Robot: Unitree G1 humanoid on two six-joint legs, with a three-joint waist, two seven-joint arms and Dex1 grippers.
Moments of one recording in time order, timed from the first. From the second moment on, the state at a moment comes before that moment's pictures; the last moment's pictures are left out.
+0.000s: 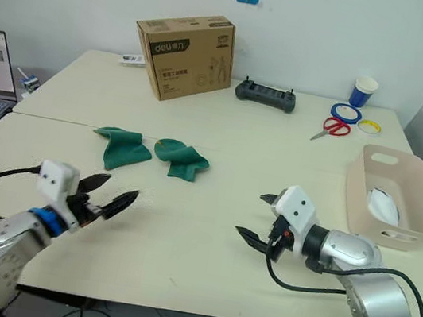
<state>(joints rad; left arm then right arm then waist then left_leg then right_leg) -0.09 0.51 0.25 -0.13 -0.42 0.41 -0.58 -0.26 -0.60 0.08 -0.65 0.33 0.77 0.74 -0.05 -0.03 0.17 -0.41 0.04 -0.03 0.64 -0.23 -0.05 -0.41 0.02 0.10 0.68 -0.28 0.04</state>
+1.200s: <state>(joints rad) -0.44 0.40 0.13 0.06 -0.36 0.85 -0.50 -0.17 -0.69 0.01 -0.77 0.42 0.87 0.61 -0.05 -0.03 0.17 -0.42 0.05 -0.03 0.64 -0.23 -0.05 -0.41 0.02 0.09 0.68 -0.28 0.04</state>
